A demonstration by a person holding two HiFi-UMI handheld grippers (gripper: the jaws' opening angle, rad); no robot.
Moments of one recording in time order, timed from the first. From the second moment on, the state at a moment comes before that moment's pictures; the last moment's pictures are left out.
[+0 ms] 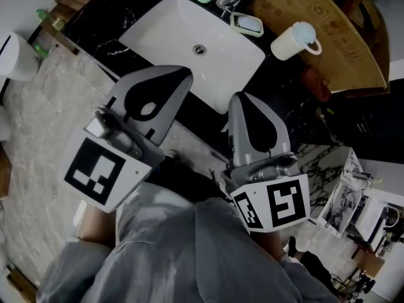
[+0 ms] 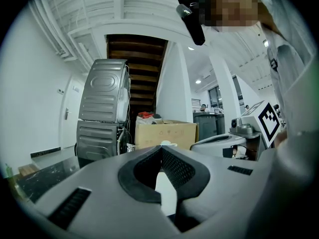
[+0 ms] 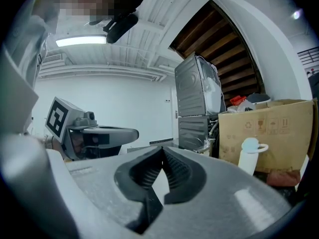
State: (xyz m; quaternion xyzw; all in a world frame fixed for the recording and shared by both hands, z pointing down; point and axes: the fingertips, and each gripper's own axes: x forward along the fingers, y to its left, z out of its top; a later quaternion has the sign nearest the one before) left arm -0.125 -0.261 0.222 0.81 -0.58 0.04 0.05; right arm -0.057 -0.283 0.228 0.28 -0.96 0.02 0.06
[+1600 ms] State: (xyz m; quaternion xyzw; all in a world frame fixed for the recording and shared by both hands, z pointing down) left arm -0.118 -0.252 0.223 0.81 -0.58 0.04 0.06; right arm -0.059 -0.271 0.231 0.26 -0.96 0.02 0.07
